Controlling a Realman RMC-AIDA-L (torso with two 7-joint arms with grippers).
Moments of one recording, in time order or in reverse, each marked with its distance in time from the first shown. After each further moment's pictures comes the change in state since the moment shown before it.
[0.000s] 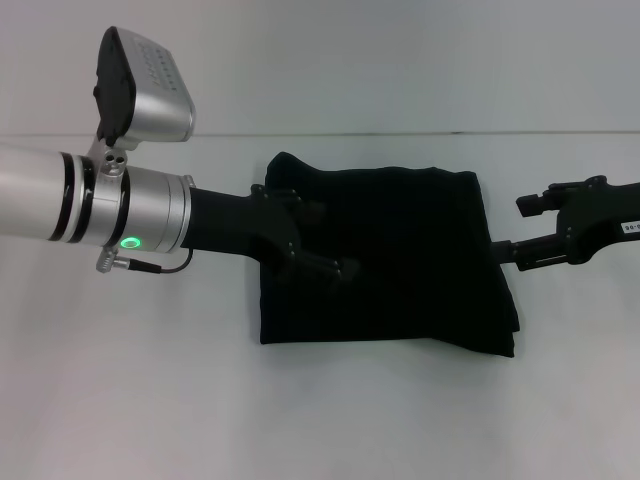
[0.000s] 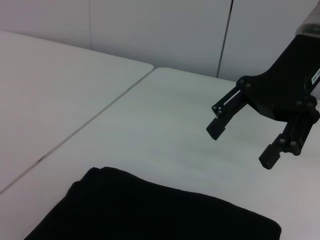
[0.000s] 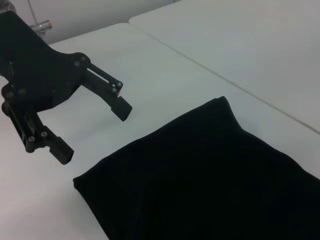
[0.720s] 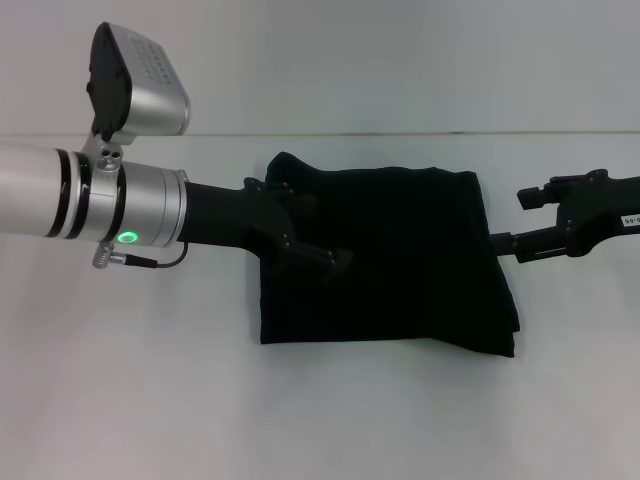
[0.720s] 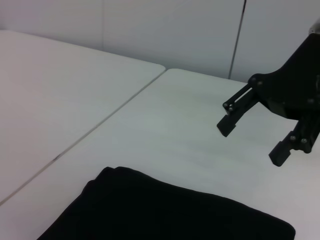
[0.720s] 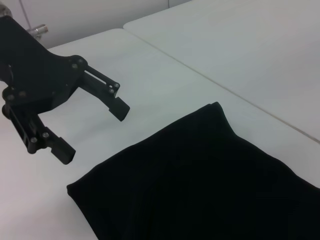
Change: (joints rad) left arm 0.001 0.002 -0.007 0.001 0.001 -0.026 -0.010; right arm 0.003 0.001 0.007 -0.001 0.005 0.011 0.005
